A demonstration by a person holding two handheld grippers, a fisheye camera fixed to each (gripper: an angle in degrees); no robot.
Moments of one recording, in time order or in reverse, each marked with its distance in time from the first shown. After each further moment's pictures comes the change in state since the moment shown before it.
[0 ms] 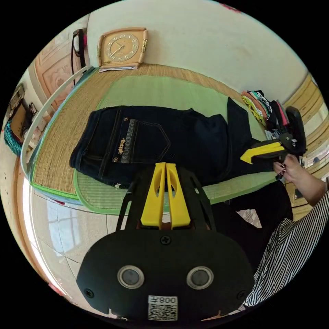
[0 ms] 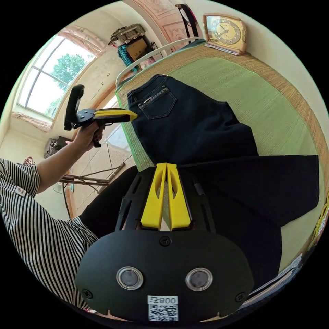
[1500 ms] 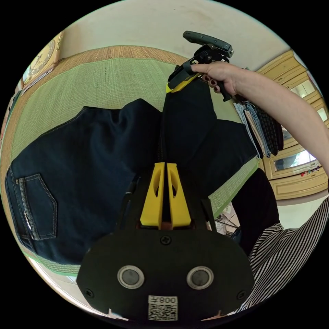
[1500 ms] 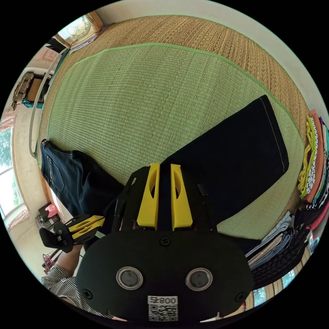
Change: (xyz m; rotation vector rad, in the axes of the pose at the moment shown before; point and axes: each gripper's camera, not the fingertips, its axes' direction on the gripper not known) left arm 0.115 0.038 0.284 -0.198 0.205 0.205; right arm 0.283 -0.030 -0.128 -0.232 0.212 0.582
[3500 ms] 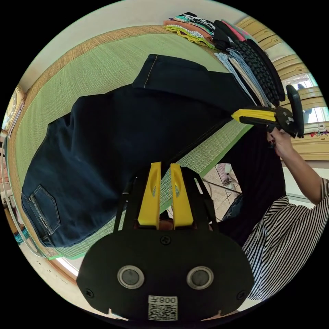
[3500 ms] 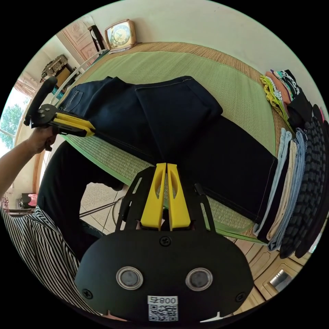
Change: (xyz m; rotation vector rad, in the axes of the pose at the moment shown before) left arm -0.001 0.038 0.227 -0.272 -0.081 0.206; right arm 0.169 0.465 0.187 0.327 0.048 -0.076
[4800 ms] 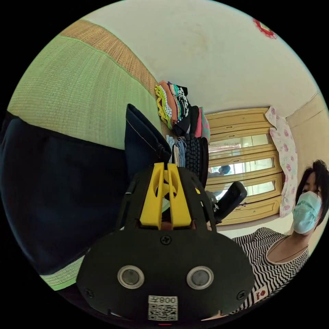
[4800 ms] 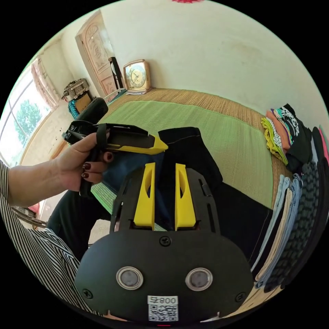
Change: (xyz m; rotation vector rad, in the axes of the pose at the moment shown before) left arm -0.199 -0.071 0.090 0.479 0.812 -0.317; right arm 0.009 0.066 0.040 0.389 -0.077 -0.075
